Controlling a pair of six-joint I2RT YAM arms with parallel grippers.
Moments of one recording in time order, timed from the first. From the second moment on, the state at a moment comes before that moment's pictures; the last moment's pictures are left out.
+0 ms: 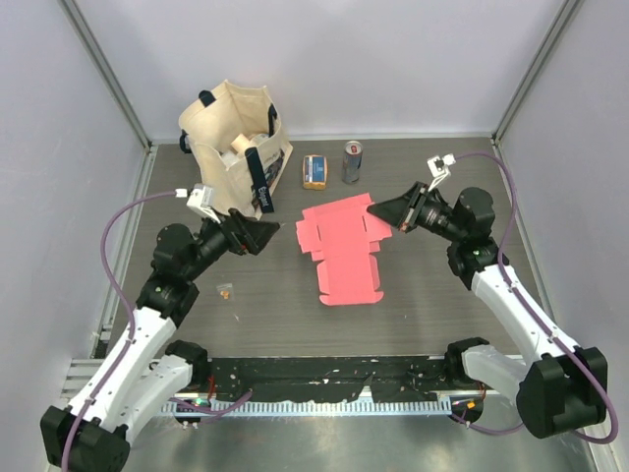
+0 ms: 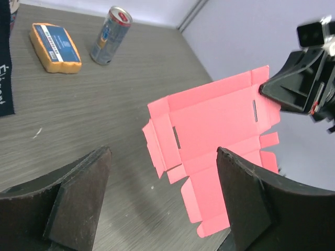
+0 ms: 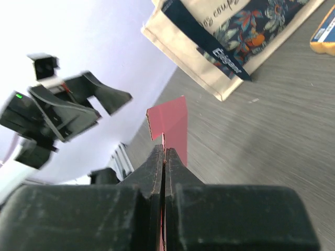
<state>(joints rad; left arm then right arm) -0.34 0.78 0.65 0.05 0.37 -0.54 0.24 1.04 0.73 0.25 -0.75 0.74</state>
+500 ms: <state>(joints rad) -0.33 1.10 0.58 0.54 0.58 -0.92 0.19 1.08 0.66 0.82 -0.84 1.20</state>
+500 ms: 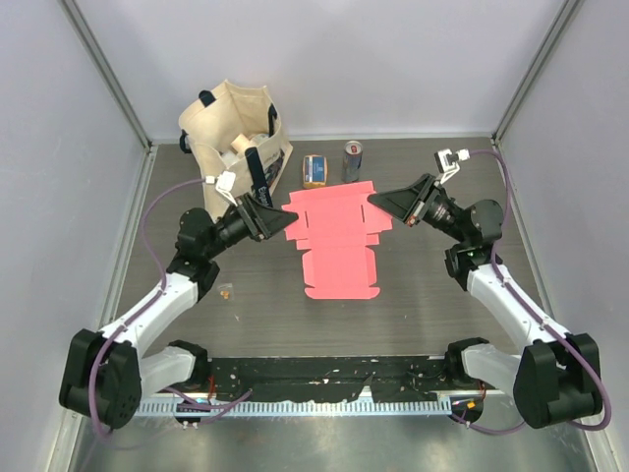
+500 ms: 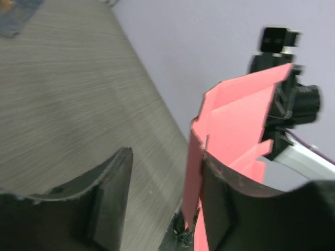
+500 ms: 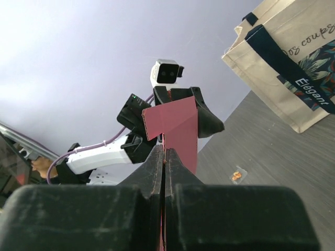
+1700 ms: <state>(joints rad) -0.29 1.25 0.59 1.07 1.09 -1.21 0.29 1.07 0.88 0.18 -0.95 0.44</state>
